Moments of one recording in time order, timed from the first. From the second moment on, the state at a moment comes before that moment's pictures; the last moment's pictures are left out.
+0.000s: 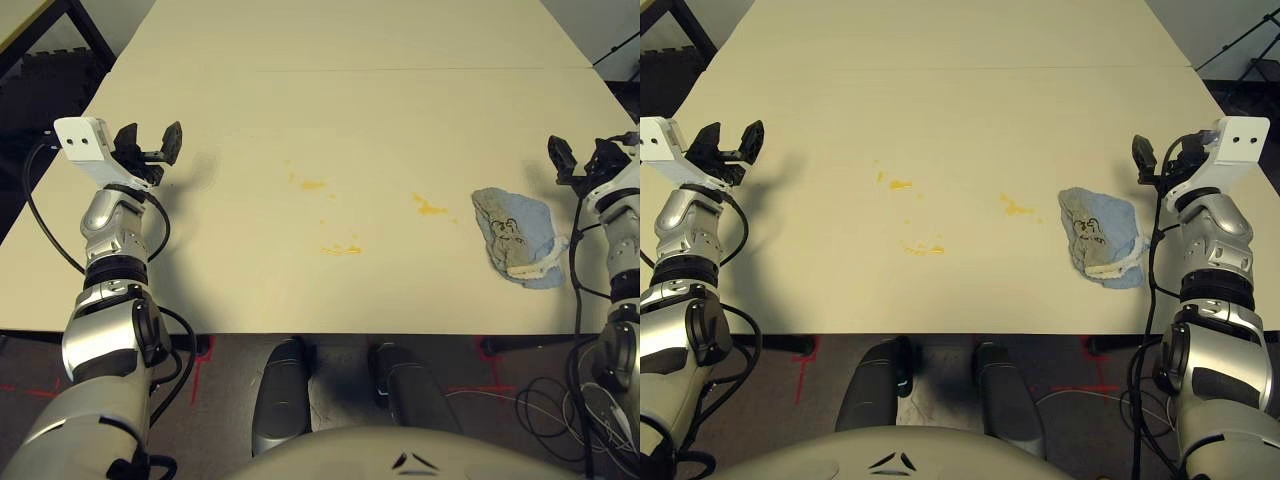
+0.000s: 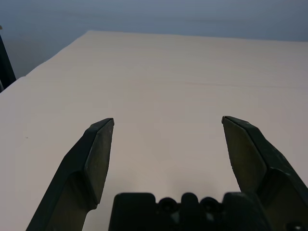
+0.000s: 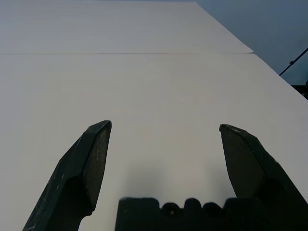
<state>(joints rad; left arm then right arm) -0.77 0.57 0.41 1.05 -0.33 -0.30 -0.60 -0.62 -0.62 -0.41 0.84 0.33 -0.07 0.49</state>
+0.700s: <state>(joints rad) -0.81 0.55 0.39 1.08 -0.33 -0.27 -0.67 -0.58 -0.62 -0.41 0.77 0.34 -0.05 0.47</state>
